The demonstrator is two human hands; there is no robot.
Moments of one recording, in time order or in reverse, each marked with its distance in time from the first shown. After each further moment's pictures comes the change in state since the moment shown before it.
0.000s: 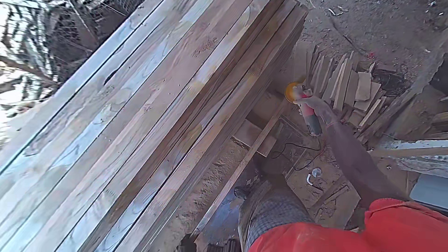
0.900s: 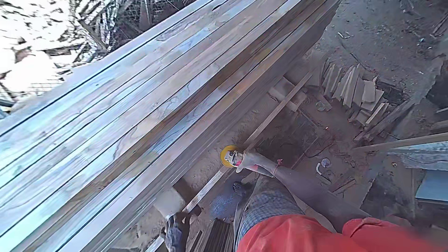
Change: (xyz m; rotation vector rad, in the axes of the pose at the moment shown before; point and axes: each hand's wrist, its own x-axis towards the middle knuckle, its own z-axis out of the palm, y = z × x) left_hand 0.000 -0.350 0.110 -0.163 0.426 0.168; right_hand -0.453 0.241 0.537 -1.085 -0.614 -0.344
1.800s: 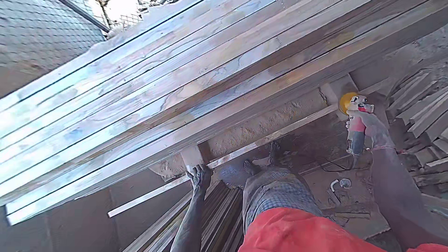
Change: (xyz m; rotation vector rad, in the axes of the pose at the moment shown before) left_hand 0.014 0.075 -0.009 0.192 -0.186 -0.220; right_hand -0.023 0.271 -0.236 0.926 0.618 0.302
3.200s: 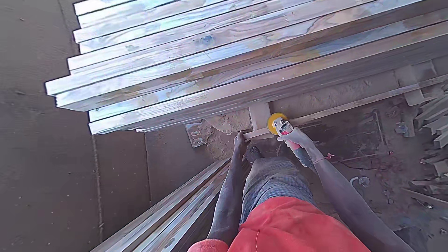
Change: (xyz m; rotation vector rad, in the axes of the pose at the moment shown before) left_hand 0.033 -0.205 0.087 -2.078 -0.272 -0.363; right_hand -0.418 0.135 0.534 -0.622 -0.623 -0.137
